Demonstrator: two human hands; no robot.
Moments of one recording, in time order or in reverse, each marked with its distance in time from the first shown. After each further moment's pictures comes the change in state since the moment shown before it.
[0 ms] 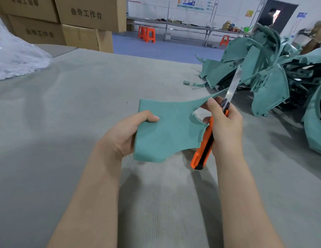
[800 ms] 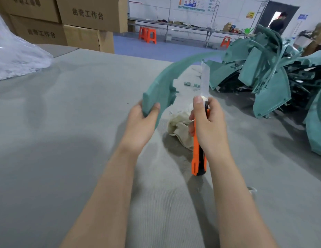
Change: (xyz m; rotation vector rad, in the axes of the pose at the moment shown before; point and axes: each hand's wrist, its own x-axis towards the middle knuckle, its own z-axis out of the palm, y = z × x) left_hand 0.027 -0.011 0.018 0.421 0.496 0.649; right_hand -0.016 0.001 0.020 -0.263 -0.205 -0.195
